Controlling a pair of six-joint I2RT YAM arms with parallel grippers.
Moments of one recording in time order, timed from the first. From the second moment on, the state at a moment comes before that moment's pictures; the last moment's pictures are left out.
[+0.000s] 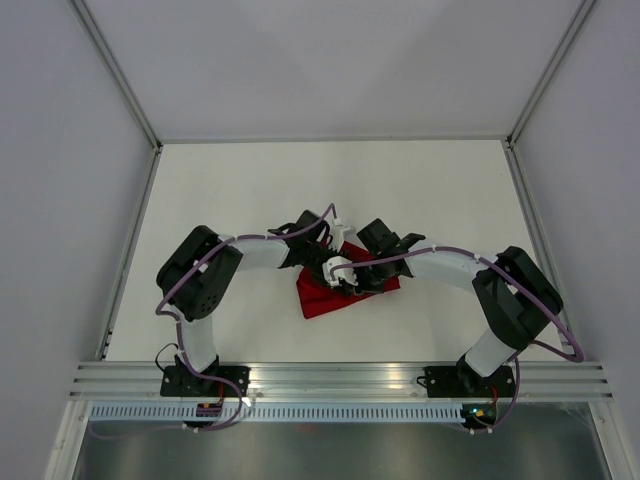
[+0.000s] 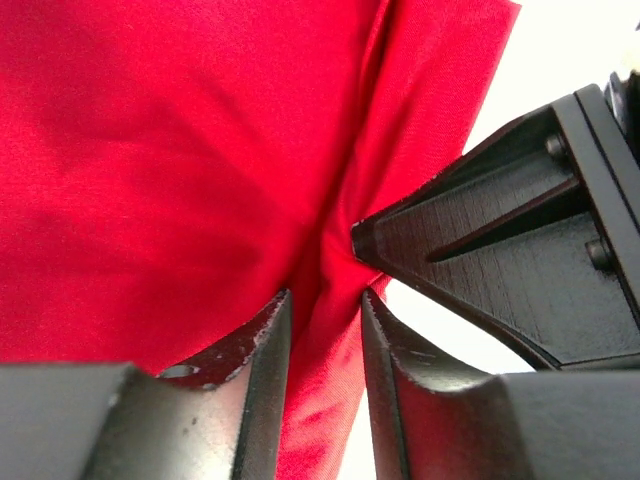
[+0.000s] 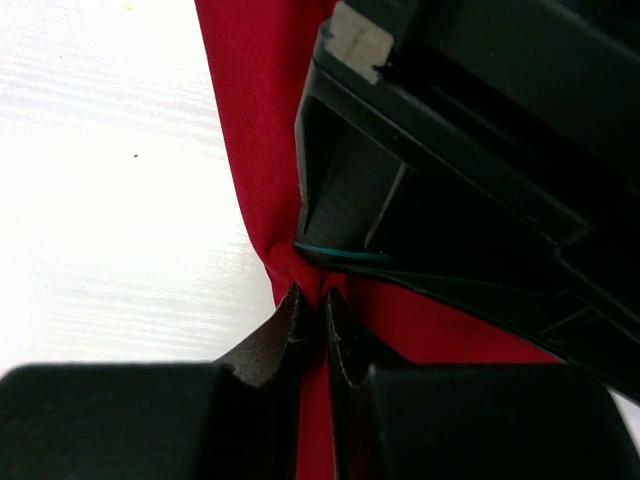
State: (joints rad) left arm -0.68 1.89 1.02 -0.13 0.68 -0.21; right arm 0.68 1.64 0.90 -0.45 -0.51 -0.98
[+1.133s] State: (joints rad) left arm -0.32 1.19 0.80 0.10 -0.01 -0.49; right arm 0.68 1.69 0.97 -0.49 -0.53 -0.98
